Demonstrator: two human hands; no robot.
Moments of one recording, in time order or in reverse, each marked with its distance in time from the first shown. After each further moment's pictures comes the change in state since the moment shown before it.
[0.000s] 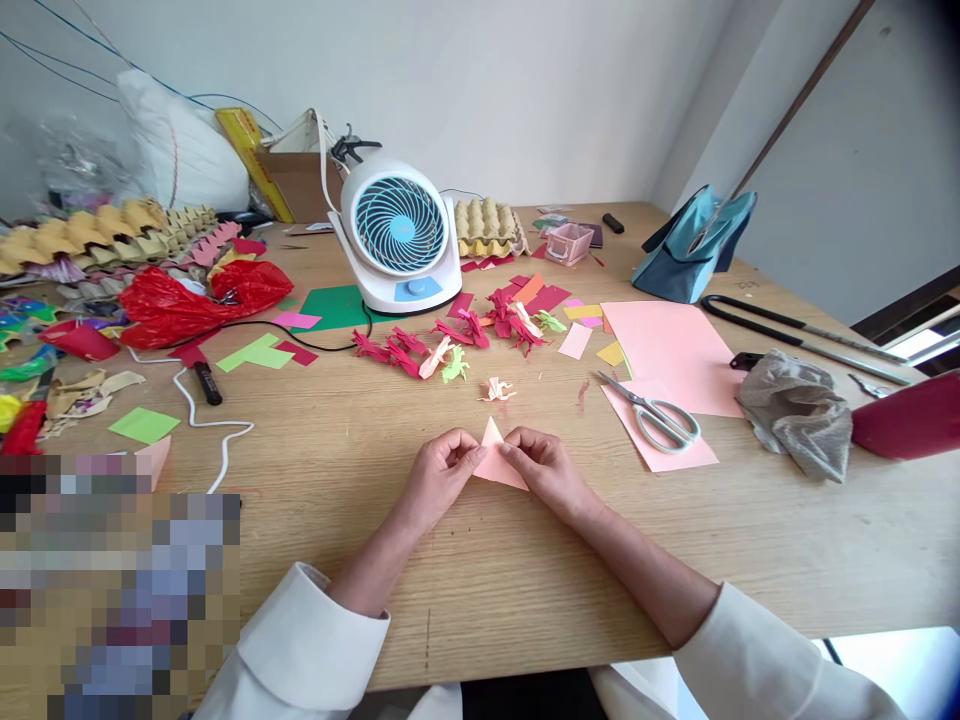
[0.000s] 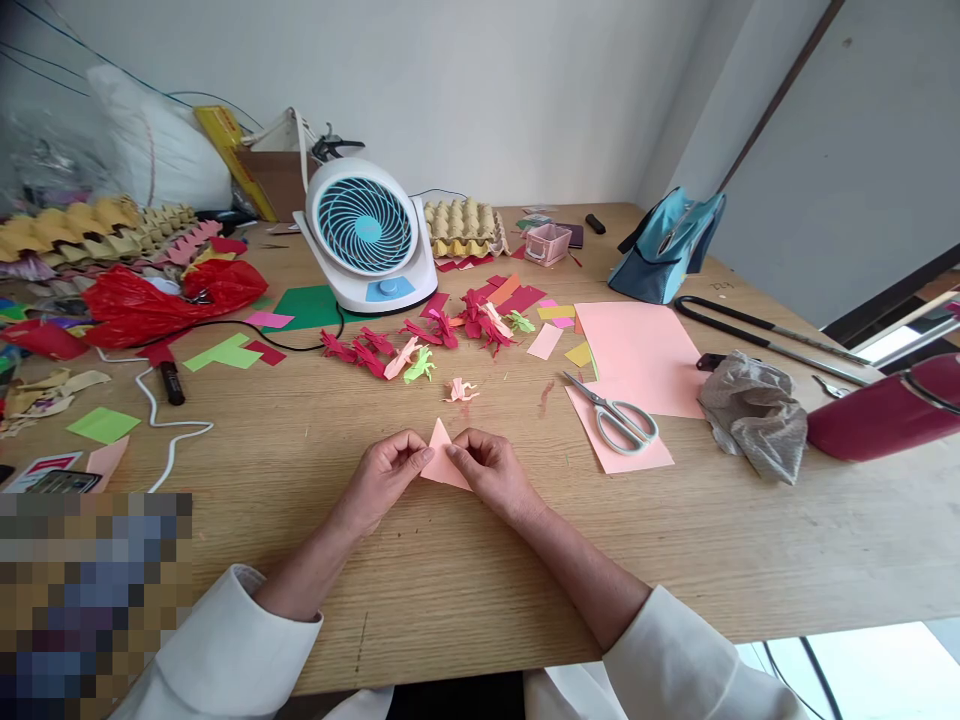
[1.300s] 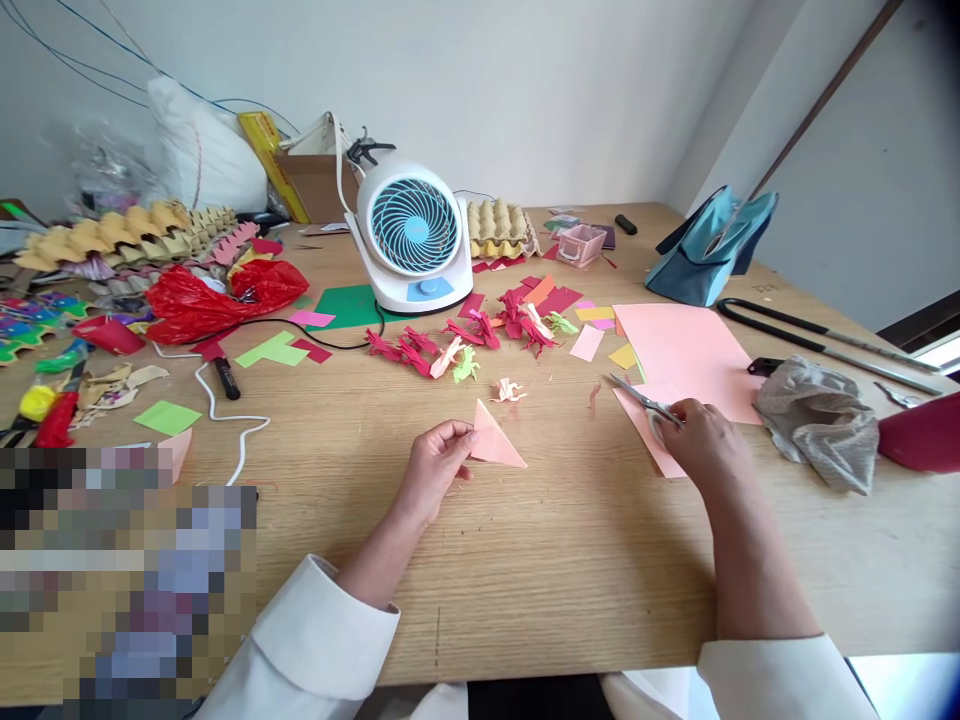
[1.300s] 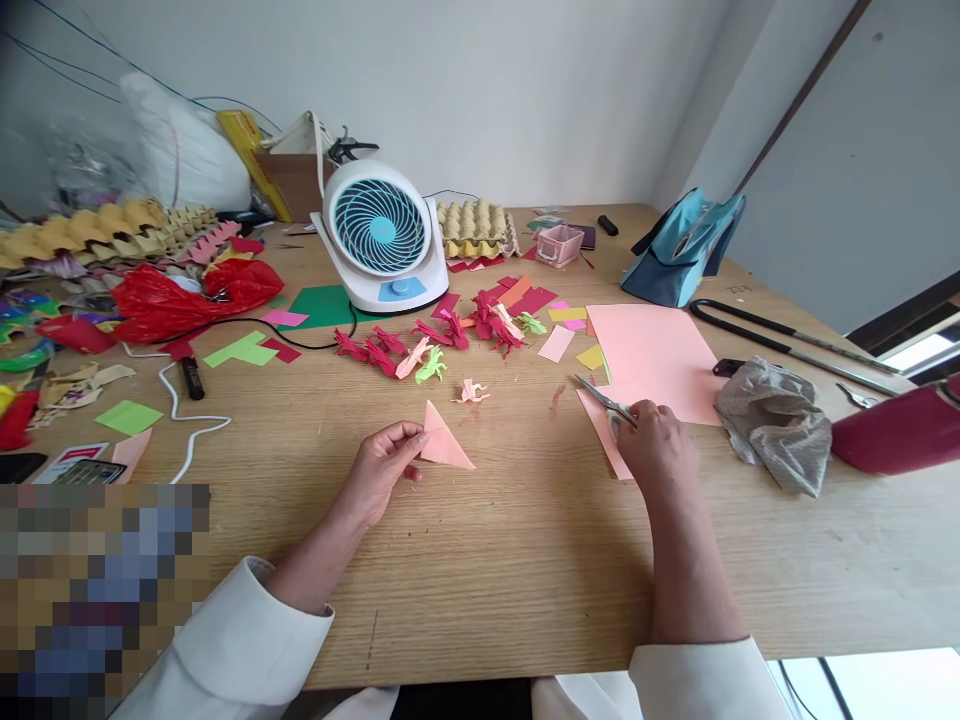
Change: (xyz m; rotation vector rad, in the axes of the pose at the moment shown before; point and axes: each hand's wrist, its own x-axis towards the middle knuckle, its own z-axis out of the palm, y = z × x) left_hand 0.003 0.010 -0.006 -0.316 0.185 -0.256; right_hand -0.020 0.008 -0.170 -1.326 0.621 0.387
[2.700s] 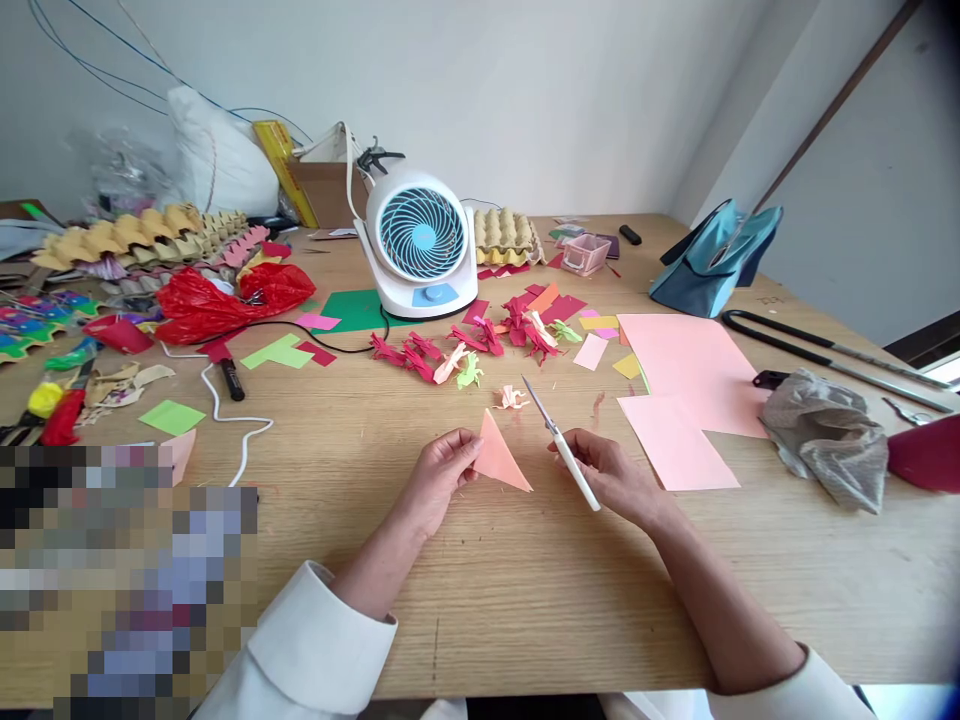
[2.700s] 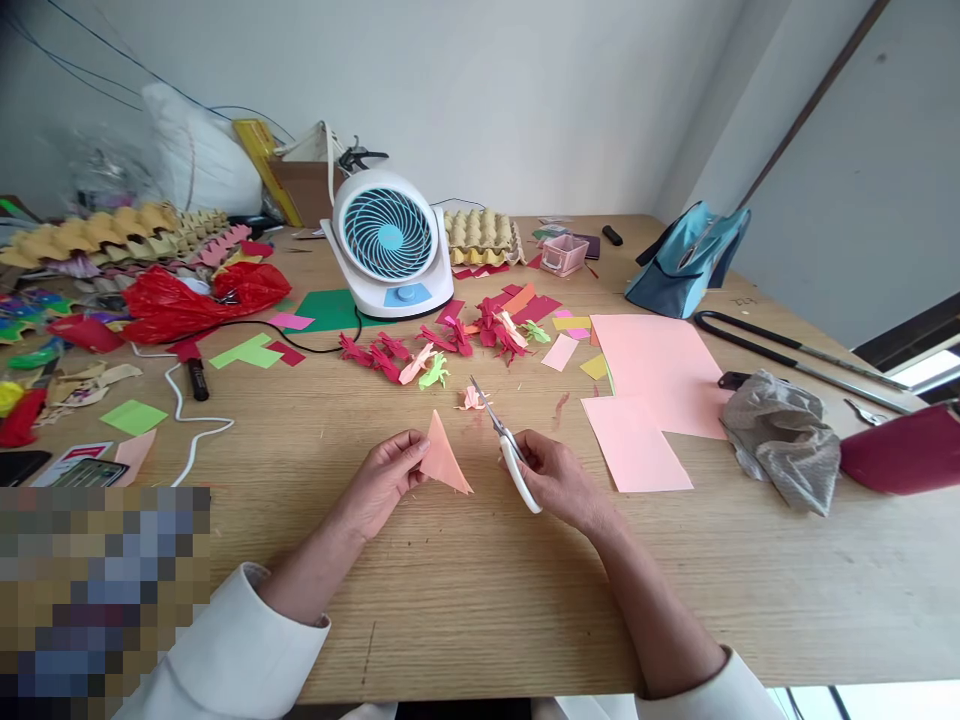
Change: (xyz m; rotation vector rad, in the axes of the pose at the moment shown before) left_hand 0.002 -0.011 -0.005 -0.243 -0.161 -0.075; right_hand -0.063 -0.098 -0.015 0.909 -0.657 -0.394
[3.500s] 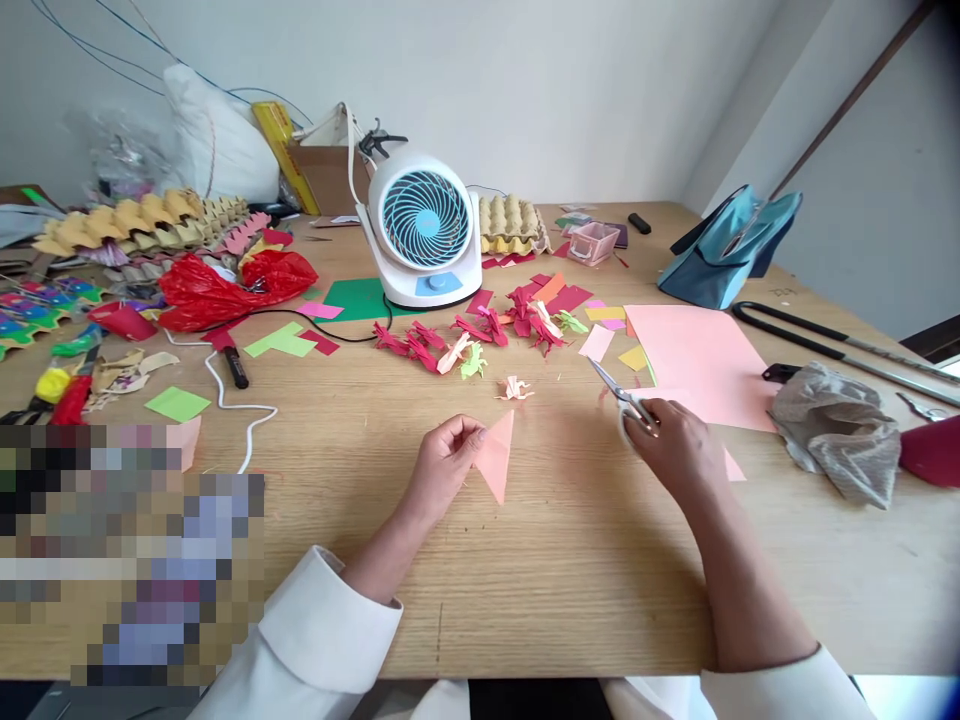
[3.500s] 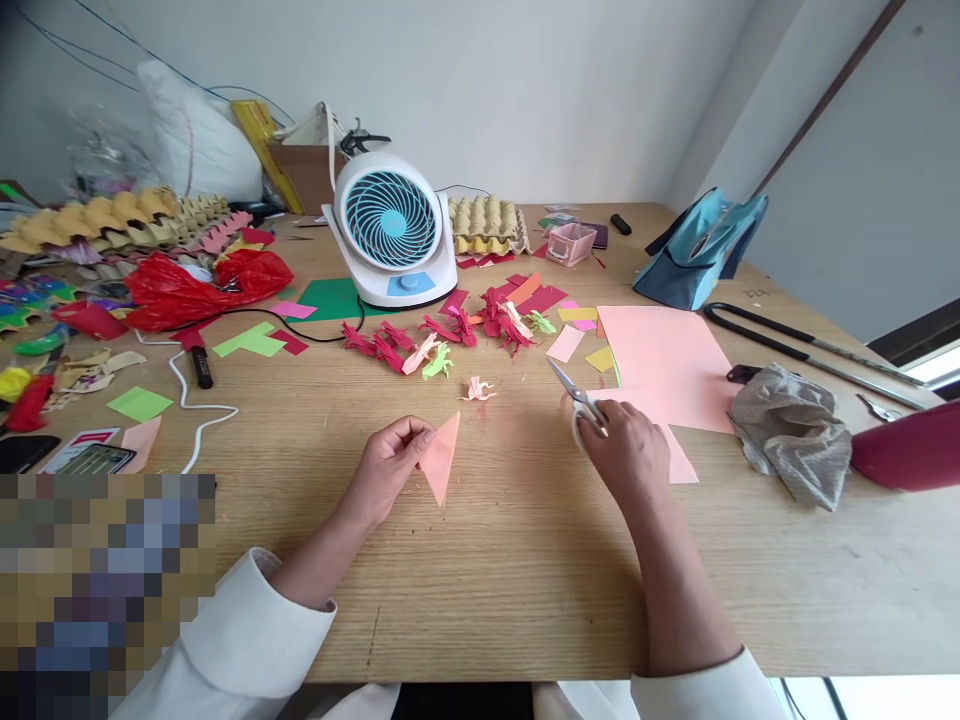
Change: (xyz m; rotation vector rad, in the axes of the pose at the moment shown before) left_hand -0.001 0.000 0.005 0.386 0.105 0.269; right_hand 0.000 0.031 -0.051 -0.875 0.639 0.082
